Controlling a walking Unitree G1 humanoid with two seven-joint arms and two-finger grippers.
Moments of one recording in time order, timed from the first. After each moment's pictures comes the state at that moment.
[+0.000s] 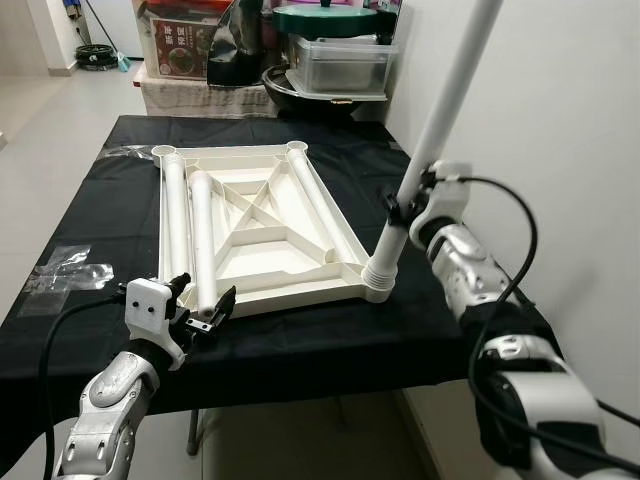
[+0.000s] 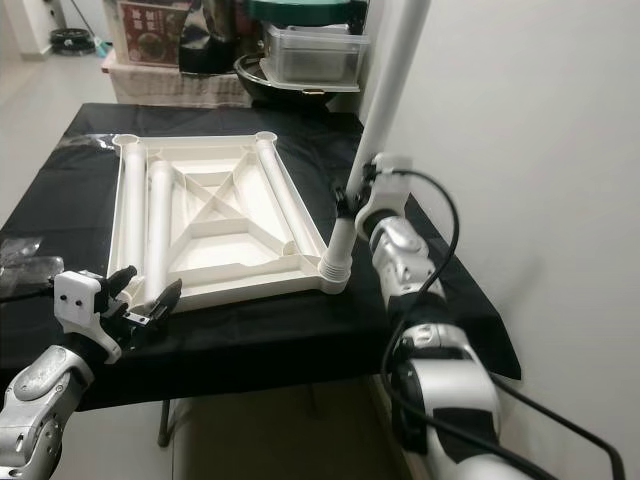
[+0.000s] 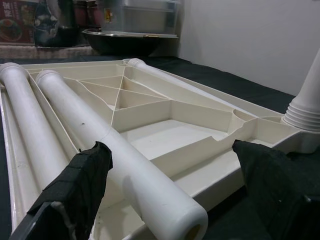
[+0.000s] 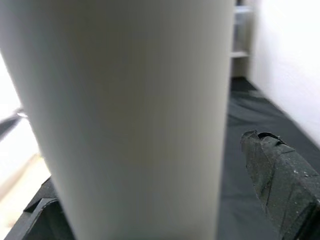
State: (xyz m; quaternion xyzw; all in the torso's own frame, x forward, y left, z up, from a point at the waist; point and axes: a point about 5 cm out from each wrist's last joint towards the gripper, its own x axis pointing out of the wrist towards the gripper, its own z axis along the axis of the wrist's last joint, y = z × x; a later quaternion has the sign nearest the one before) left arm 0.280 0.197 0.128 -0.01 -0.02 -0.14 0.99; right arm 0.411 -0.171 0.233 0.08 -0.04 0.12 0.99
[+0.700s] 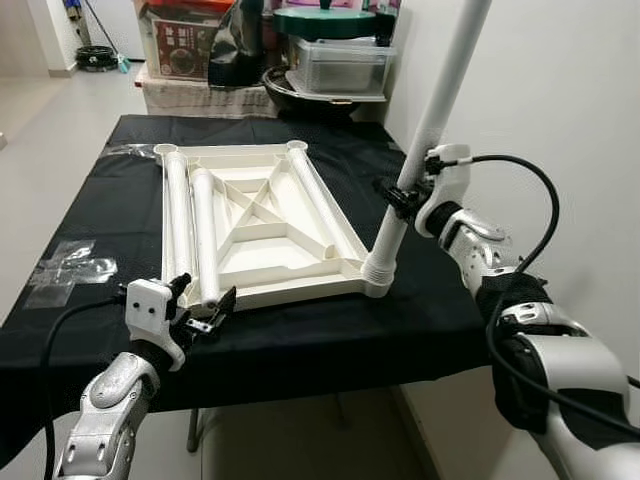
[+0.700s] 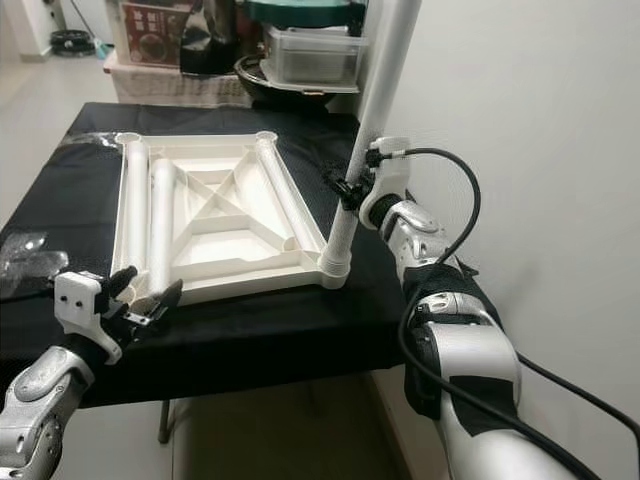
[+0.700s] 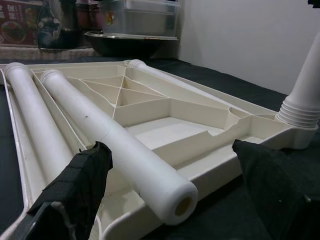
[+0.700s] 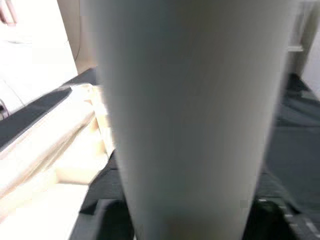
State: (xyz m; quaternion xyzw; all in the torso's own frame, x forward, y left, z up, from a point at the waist) left arm 0.279 0.197 0.127 -0.01 -0.02 -0.14 0.99; right arm 0.414 -0.179 0.235 0.04 -0.02 0.20 0.98
